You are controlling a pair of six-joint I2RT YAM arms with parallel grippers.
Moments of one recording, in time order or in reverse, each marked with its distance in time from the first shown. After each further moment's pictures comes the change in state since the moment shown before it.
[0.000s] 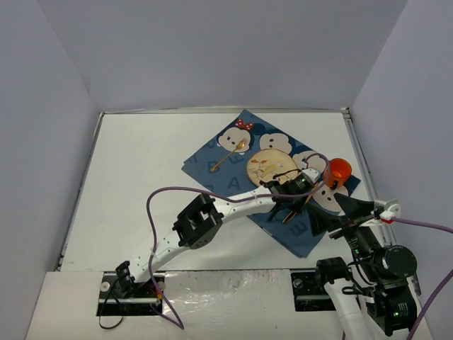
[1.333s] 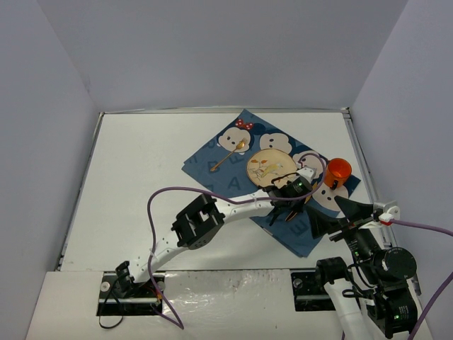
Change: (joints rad) left arm -0.006 -0.019 -0.123 0.179 -0.077 -0.108; right arm 0.000 -0.019 0.001 -0.043 0.008 -0.011
